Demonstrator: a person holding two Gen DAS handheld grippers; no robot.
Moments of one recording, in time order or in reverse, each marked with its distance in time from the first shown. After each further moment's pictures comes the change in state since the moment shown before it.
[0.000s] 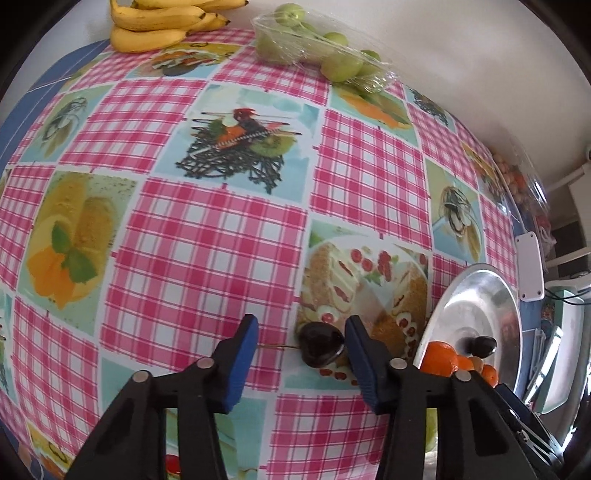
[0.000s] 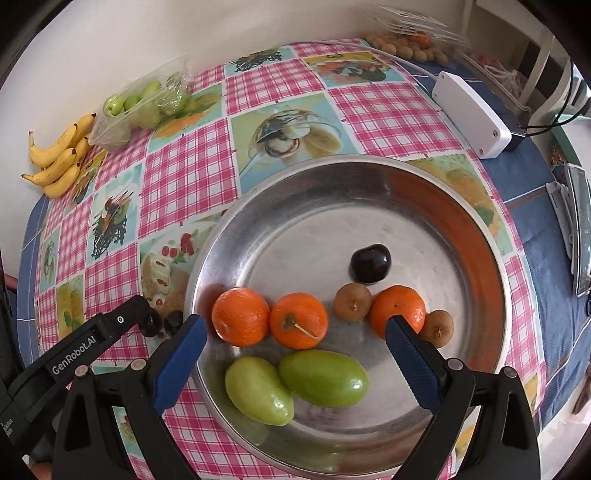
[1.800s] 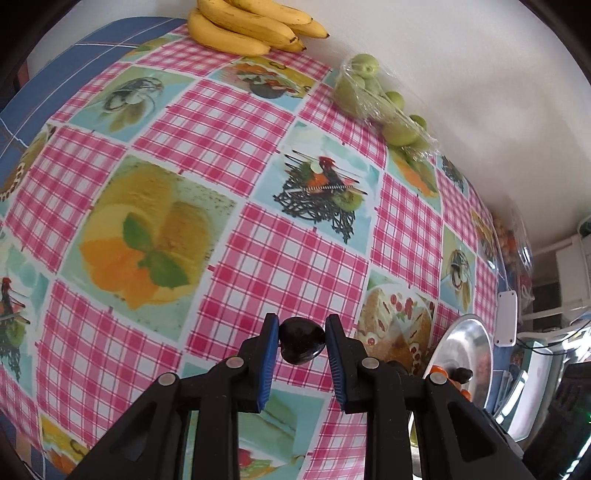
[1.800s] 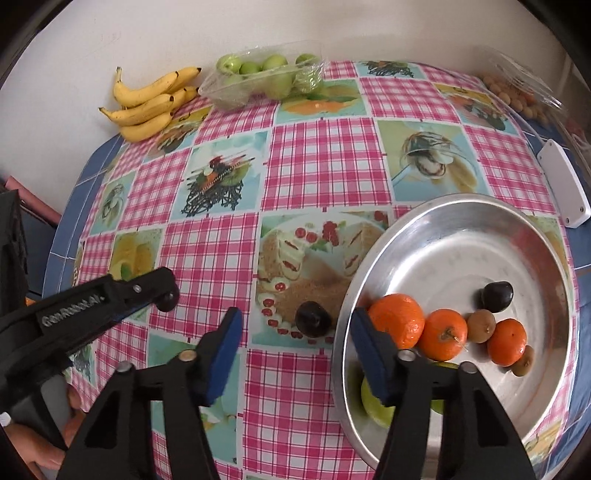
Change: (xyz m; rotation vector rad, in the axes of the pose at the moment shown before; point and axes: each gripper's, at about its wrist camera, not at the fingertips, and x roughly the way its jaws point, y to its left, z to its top) left arm -0.051 0.077 0.007 -0.192 -0.069 -0.074; right arm 0.001 0.092 -0.015 -0.265 -0.012 0.168
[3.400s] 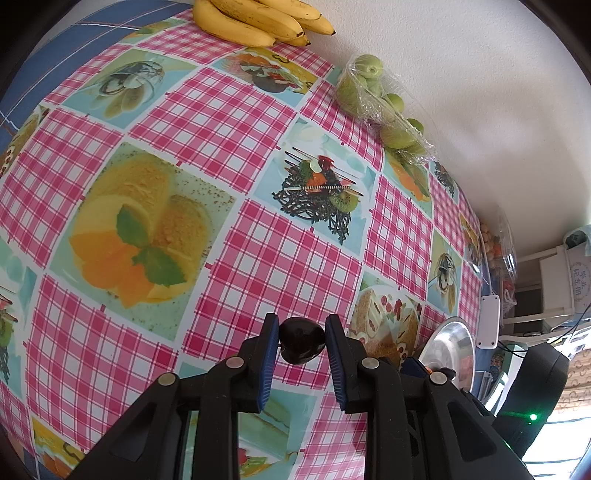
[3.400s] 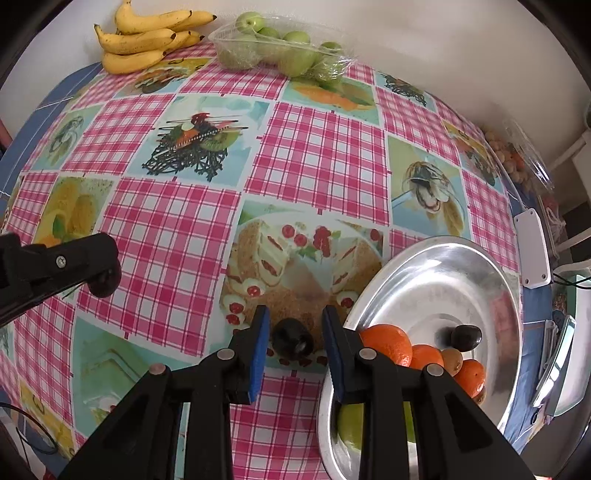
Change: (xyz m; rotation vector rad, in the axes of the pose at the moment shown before) left arm 0.000 0.009 0.004 -0.046 0.031 -0.079; right arm 0.041 0.041 0.010 -0.222 0.047 -0.321
